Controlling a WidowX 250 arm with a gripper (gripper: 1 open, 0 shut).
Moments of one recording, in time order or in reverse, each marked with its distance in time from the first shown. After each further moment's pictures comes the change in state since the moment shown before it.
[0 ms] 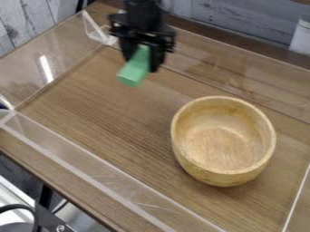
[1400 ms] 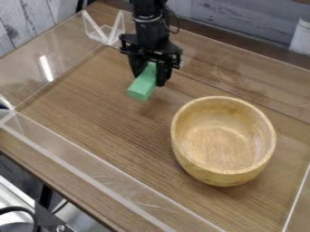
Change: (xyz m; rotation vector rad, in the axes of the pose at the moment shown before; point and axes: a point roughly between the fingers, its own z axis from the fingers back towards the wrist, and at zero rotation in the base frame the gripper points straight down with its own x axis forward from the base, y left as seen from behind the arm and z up) arm 0.013 0.029 -0.036 -0.015 0.025 0.061
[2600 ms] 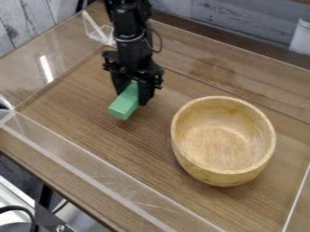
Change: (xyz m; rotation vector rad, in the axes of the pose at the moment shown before) arm -0.045 0.019 -0.016 0.010 0.036 -0.003
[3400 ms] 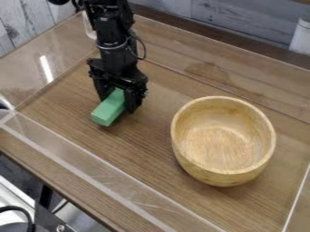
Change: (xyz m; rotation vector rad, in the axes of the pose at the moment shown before) arm -0.018 0.010 -0.005 -0.010 0.033 -0.005
